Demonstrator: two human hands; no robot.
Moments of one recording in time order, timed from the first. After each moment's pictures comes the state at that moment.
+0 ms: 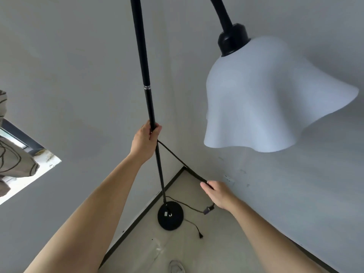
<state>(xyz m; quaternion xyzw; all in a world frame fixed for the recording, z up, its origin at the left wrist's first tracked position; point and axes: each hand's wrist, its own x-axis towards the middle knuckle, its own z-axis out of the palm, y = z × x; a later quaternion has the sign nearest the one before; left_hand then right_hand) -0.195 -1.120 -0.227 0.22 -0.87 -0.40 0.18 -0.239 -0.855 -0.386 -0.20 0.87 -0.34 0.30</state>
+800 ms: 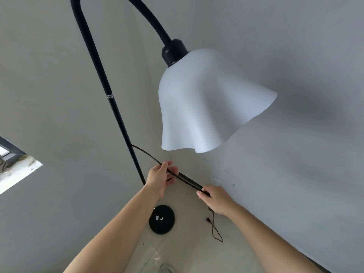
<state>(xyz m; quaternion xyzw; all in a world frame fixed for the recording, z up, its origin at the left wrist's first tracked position) -0.177 -0.961 -0.280 0.42 -0.54 -0.72 0.06 -0.243 -0.761 -0.381 -0.26 0.87 -0.32 0.27</state>
